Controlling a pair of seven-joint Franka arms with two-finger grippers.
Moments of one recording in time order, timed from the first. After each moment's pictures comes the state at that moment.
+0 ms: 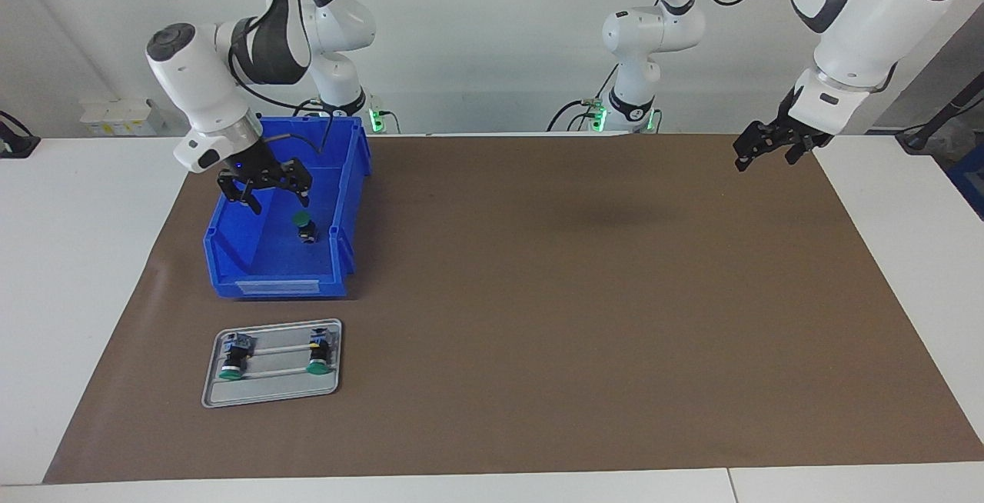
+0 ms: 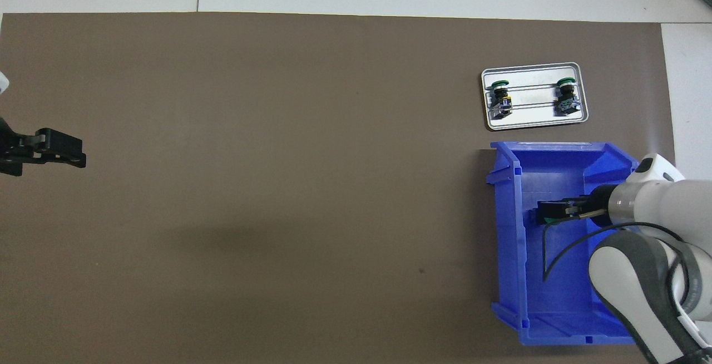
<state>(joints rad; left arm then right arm) 0.05 -0.04 -0.05 -1.69 0.00 1.58 -0.07 0.08 -0.22 -0.15 -2.23 0.07 2.12 -0.12</state>
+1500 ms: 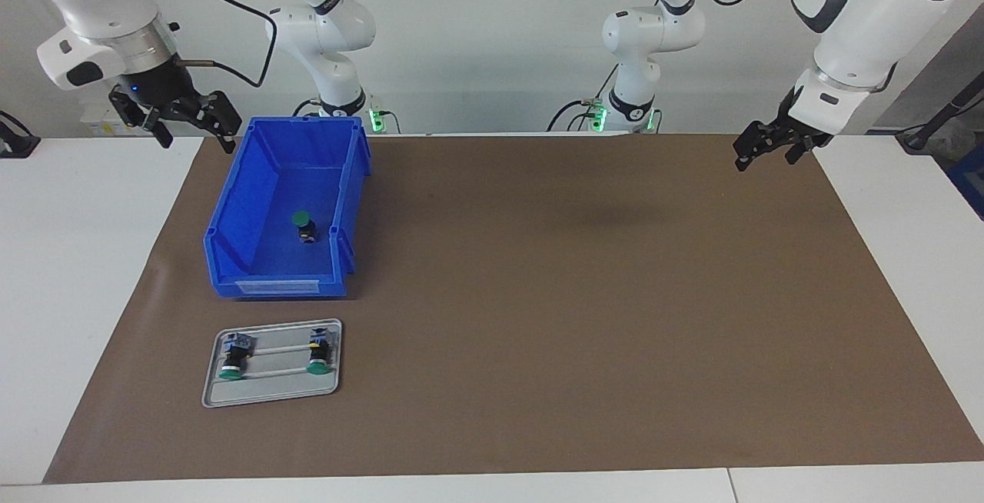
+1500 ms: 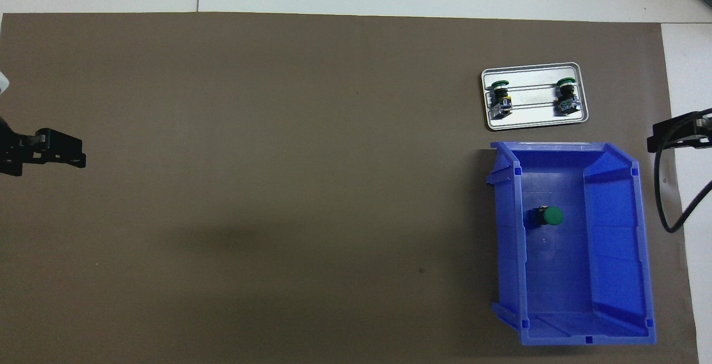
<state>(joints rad) 0.05 -0.04 -0.05 -1.69 0.00 1.58 -0.07 0.07 0.01 -0.12 -1.50 -0.05 1.48 0.03</state>
